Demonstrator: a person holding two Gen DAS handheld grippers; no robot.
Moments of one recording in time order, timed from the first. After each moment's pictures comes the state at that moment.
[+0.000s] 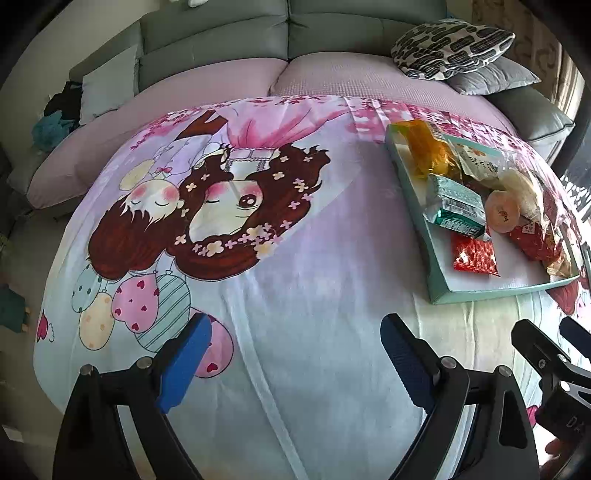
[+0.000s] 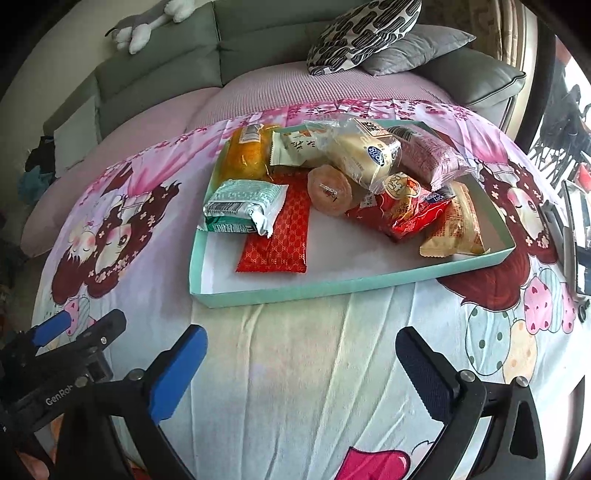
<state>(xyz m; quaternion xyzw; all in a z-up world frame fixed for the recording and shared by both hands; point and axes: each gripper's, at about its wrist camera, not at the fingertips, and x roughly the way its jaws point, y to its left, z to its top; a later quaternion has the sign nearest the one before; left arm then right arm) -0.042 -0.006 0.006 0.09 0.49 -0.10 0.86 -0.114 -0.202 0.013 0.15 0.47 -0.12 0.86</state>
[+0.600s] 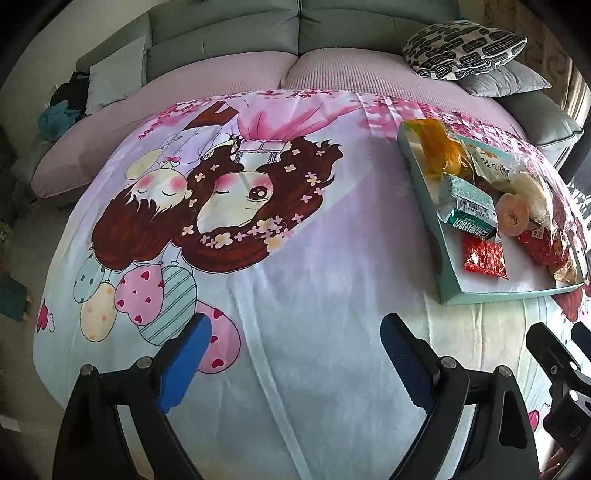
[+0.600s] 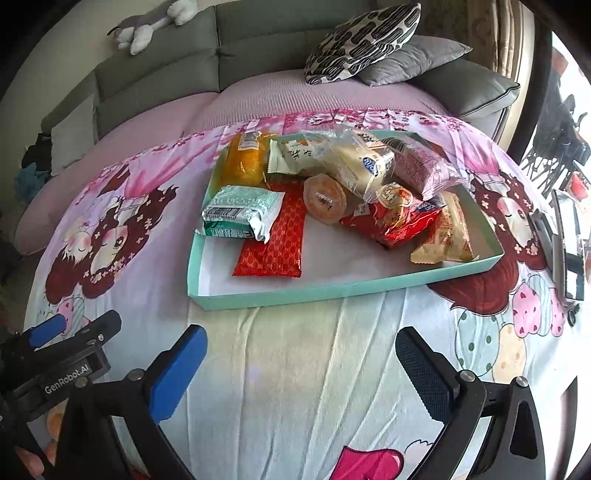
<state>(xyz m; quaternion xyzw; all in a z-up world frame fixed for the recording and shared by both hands) -0.039 -0.003 0.002 0.08 0.50 -0.08 0.86 -0.119 -0.197 0.019 0.13 0.46 -0.14 0.87</state>
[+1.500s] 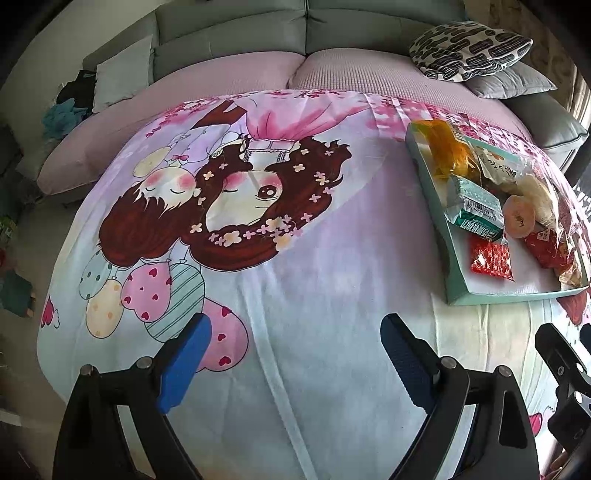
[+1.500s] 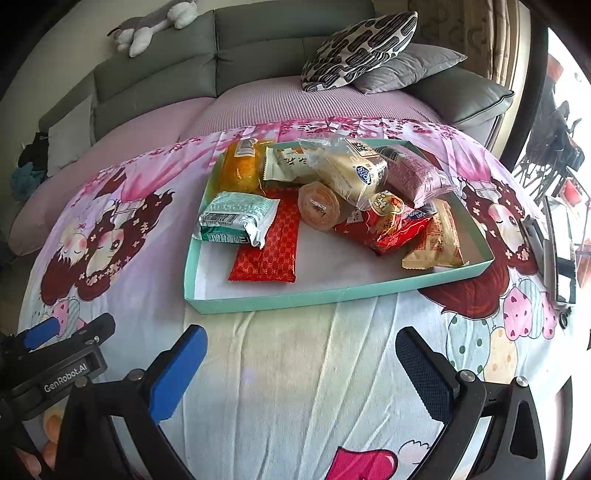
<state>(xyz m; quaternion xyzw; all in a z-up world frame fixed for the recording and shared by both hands) -0.039 0.000 0.003 0.09 0.50 -0.07 0.86 -0.121 -0.195 0.023 0.12 0.45 -0.15 0.87</state>
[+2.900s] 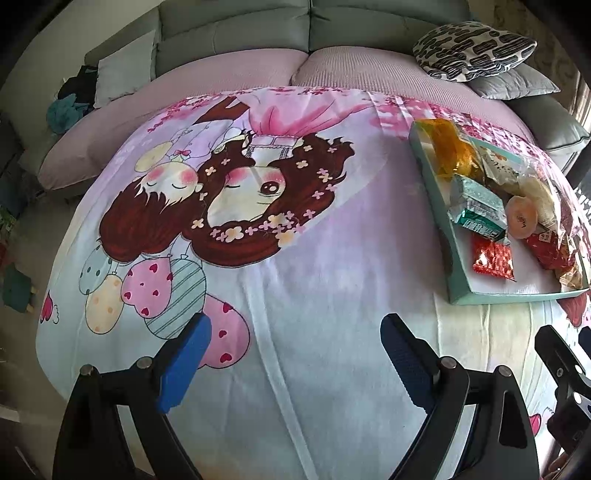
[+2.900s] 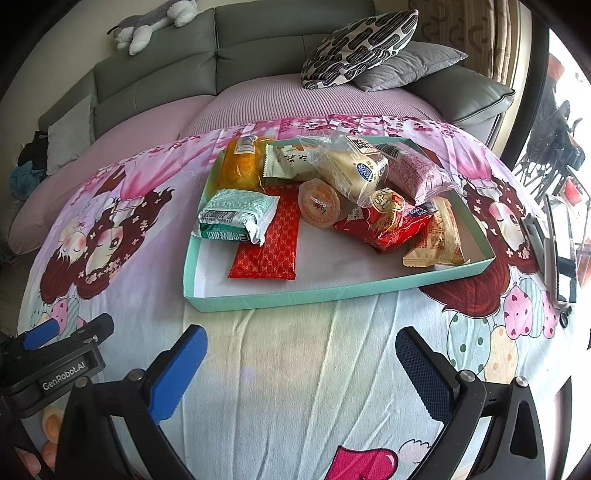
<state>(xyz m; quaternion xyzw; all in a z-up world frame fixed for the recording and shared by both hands) -0.039 0.001 0.003 0.08 0.50 -0.07 0.86 -0.121 -0.194 0.021 0.12 0.45 -0.15 0.87</state>
